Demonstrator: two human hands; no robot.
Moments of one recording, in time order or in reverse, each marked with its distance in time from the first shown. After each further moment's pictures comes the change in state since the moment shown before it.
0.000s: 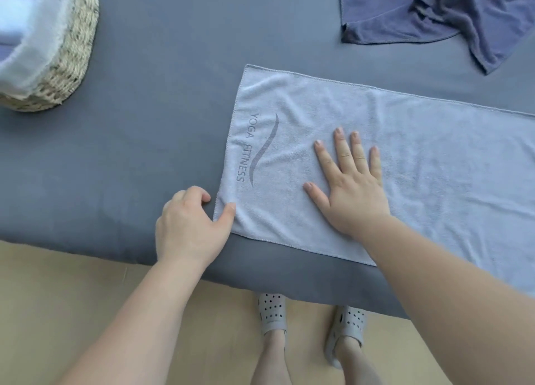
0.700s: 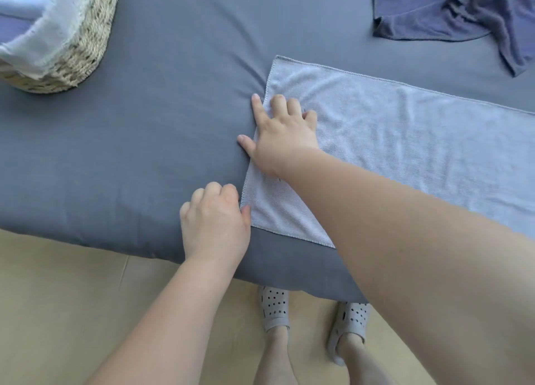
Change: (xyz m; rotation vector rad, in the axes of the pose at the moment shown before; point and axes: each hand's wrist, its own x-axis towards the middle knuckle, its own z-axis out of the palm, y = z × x) left_hand 0.005 -0.018 0.014 0.237 0.102 0.219; right_hand 0.097 -0.151 -0.036 -0.081 -0.013 -0.062
